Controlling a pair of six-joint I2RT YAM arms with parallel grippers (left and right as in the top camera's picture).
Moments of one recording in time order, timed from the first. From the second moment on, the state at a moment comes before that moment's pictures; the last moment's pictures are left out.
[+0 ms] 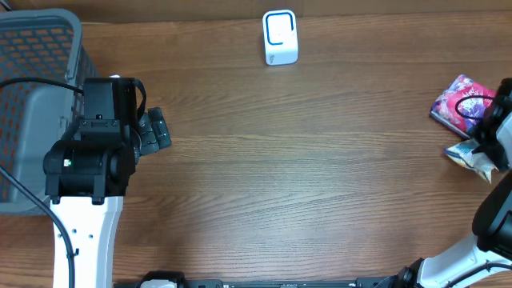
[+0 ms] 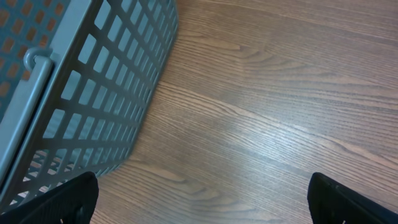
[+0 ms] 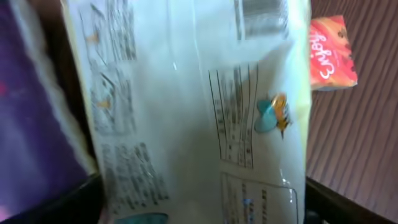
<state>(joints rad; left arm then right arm) -0.04 1.23 1.49 -1.25 -0.34 -0.30 -0.48 1.88 1.27 -0.68 0.41 0.58</state>
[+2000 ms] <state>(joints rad) -0.04 1.05 1.49 -0.34 -0.46 0.35 -0.21 1.26 2.00 -0.58 -0.08 0.27</state>
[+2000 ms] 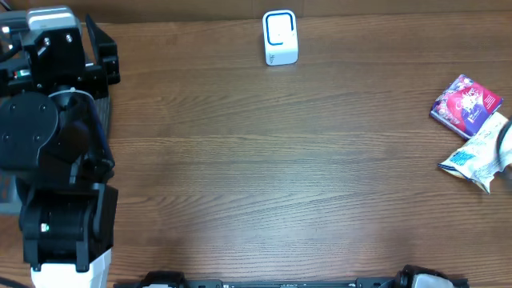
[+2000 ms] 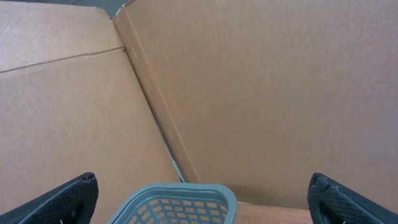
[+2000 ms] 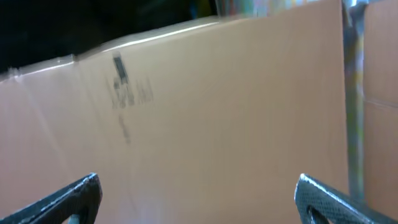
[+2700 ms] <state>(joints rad) -0.01 0.47 1.22 -0.31 -0.14 0.34 -0.21 0.45 1.19 -0.52 -0.19 0.23</state>
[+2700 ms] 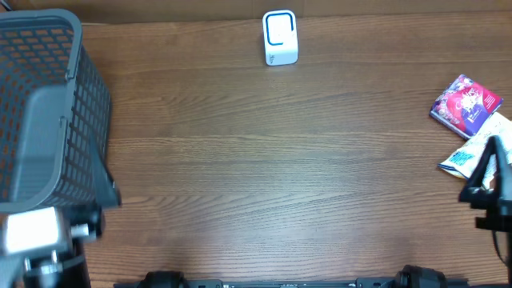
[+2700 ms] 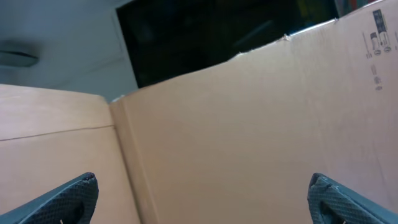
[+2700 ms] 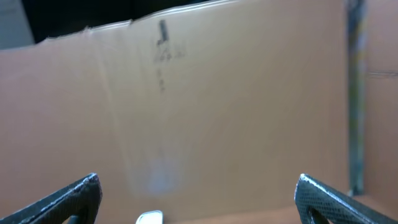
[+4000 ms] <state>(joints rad) 0.24 0.02 0.92 -0.21 0.39 -0.03 -0.17 0.03 1.16 -0.58 -0.34 0.28</state>
